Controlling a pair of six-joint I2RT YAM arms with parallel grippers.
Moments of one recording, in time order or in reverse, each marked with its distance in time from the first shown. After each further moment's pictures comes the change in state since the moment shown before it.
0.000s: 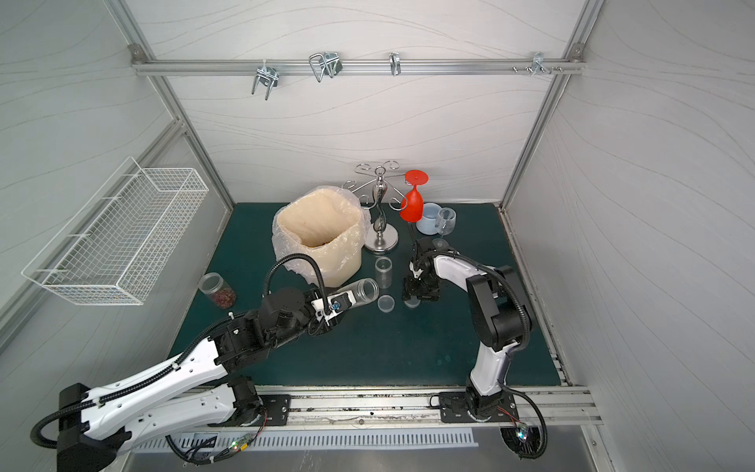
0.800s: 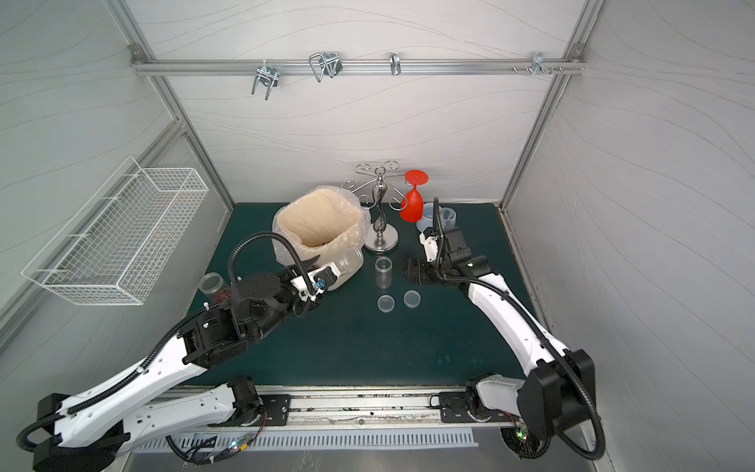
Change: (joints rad) left arm 0.002 -0.001 0.293 -0.124 -0.285 0.142; right arm 0.000 -0.586 -0.082 0.090 -0.002 -0.008
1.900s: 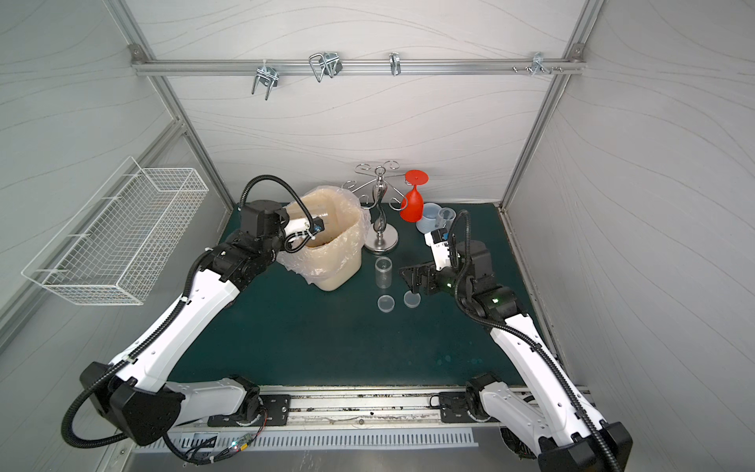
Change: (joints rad) left arm 0.545 0.416 0.315 -0.111 -0.056 0.649; right arm 0.000 -0.277 -0.128 0.163 -0.174 -0.009
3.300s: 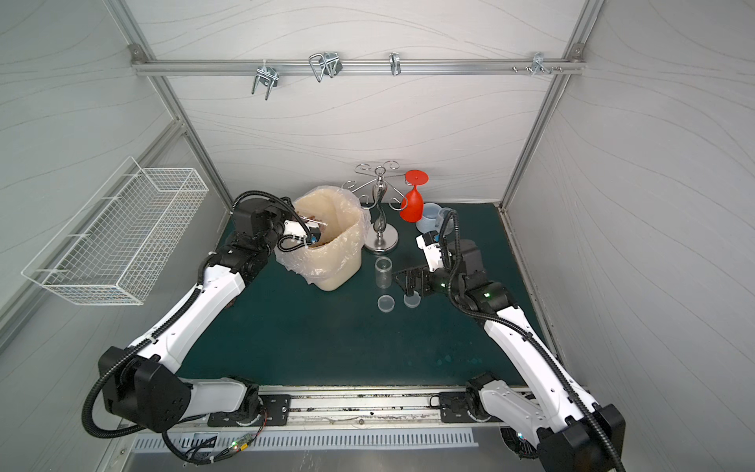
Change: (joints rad) left arm 0.145 0.037 -0.157 0.399 0.283 0.584; right arm 0.042 0.062 -0.008 0.005 -0.037 0.000
